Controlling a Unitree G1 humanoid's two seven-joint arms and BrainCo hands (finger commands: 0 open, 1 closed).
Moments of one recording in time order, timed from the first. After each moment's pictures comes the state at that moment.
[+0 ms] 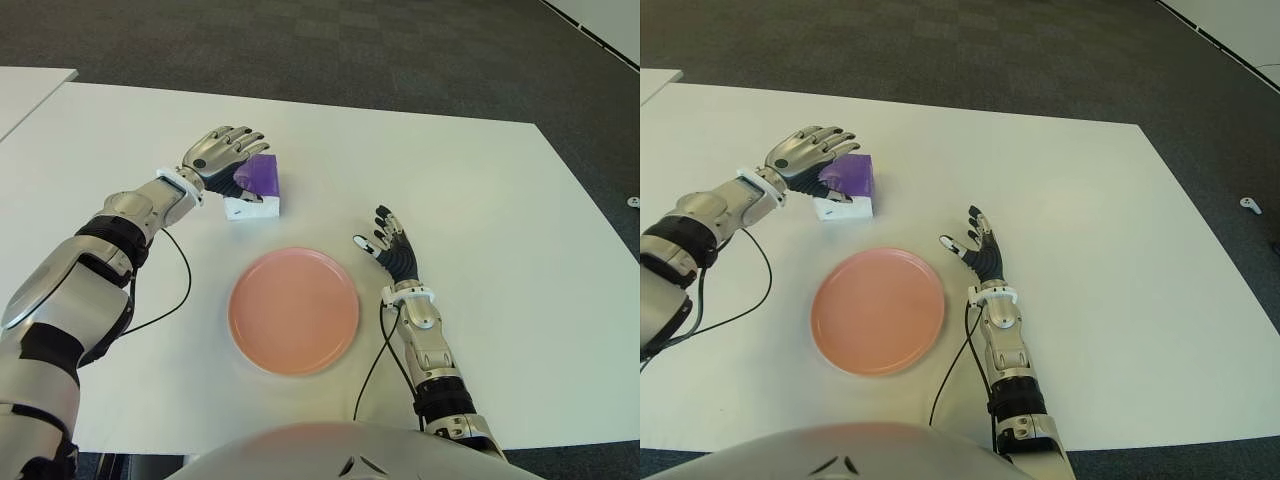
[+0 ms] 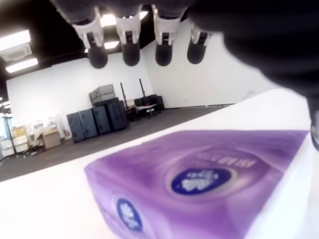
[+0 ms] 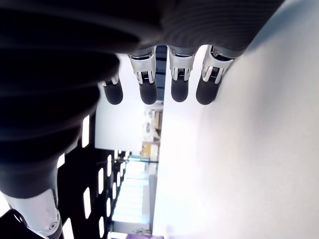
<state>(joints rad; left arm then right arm) -0.87 0.56 -0.64 1.09 0.99 -0.45 0.49 -0.04 -0.04 0.03 0.30 -0.05 -0.18 0.00</state>
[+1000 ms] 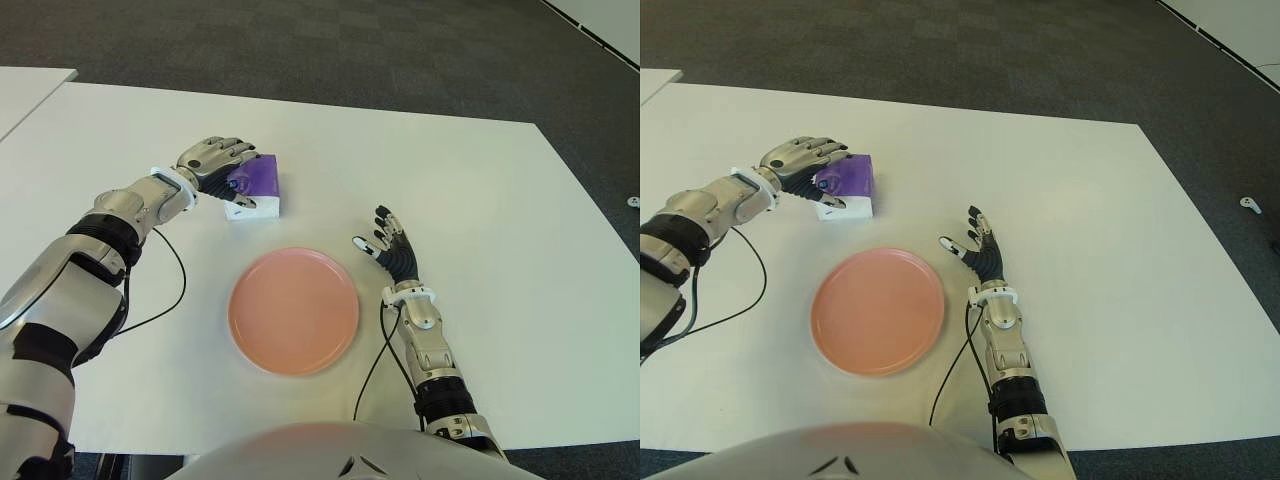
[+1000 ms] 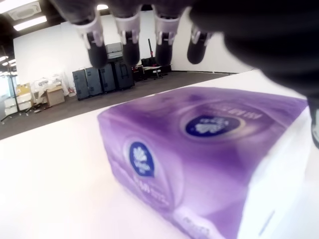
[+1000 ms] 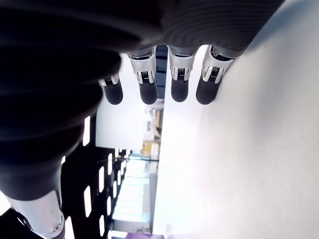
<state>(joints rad) -0.87 0.58 -0.64 1.08 0.92 -0.47 0.32 -0.04 -0.04 0.03 0.31 -0.05 -0.19 0.01</state>
